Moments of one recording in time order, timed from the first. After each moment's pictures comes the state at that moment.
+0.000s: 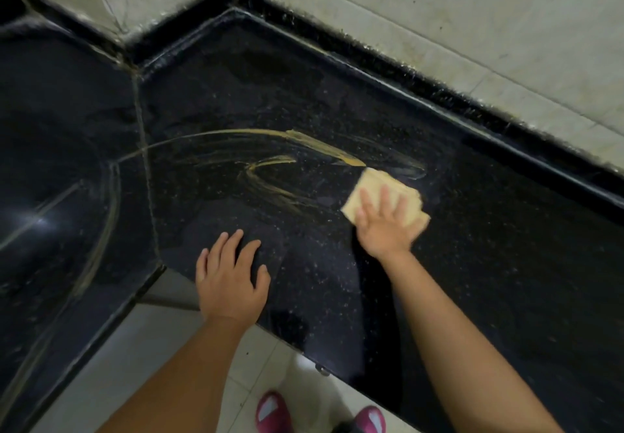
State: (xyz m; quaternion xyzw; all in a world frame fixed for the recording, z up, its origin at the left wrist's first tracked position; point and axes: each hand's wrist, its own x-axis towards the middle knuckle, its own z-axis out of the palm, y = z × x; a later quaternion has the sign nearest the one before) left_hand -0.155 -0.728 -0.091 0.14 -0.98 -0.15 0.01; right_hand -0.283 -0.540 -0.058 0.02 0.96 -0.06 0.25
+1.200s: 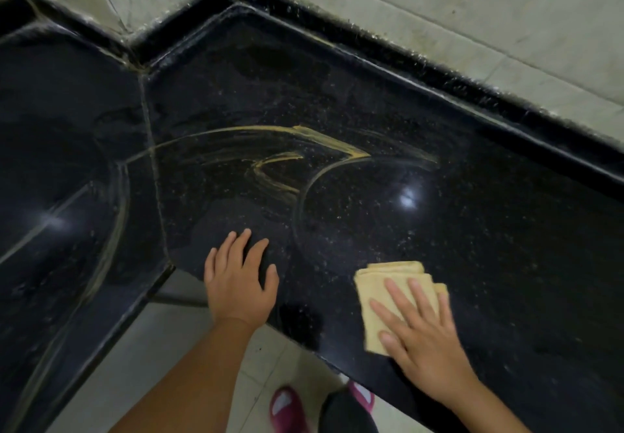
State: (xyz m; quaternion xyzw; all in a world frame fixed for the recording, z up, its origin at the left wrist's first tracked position) left_hand -0.159 -0.738 -0.098 0.14 -0.98 -0.15 0.06; right_hand -0.152 -0.464 -0.088 -0.26 0.96 -0.01 0.14
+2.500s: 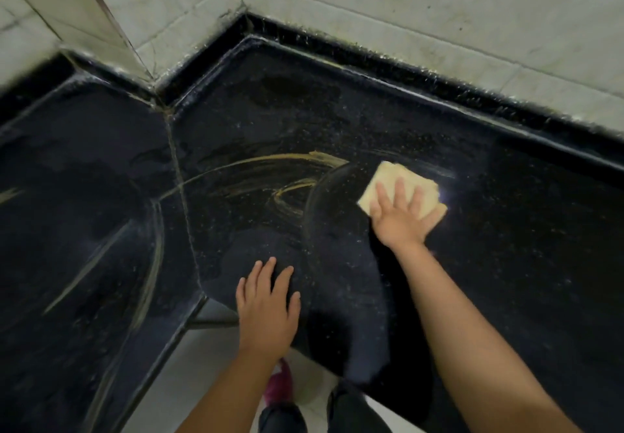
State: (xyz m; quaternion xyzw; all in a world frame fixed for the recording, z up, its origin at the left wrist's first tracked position) left_hand -0.164 -0.722 -0.085 0.10 -0.99 -0.13 0.01; right_hand -0.330 -0.556 -0.061 0.02 0.97 -0.08 0.23
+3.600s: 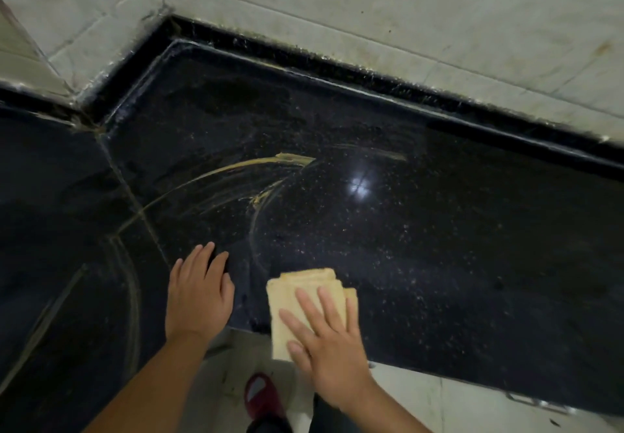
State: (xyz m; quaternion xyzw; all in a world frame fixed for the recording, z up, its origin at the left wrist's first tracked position) left_hand -0.197 -0.856 -0.093 -0.02 -0.99 -0.14 0.02; right_hand -0.119 -0.656 -0.091 -0.12 0.98 -0.04 0.14
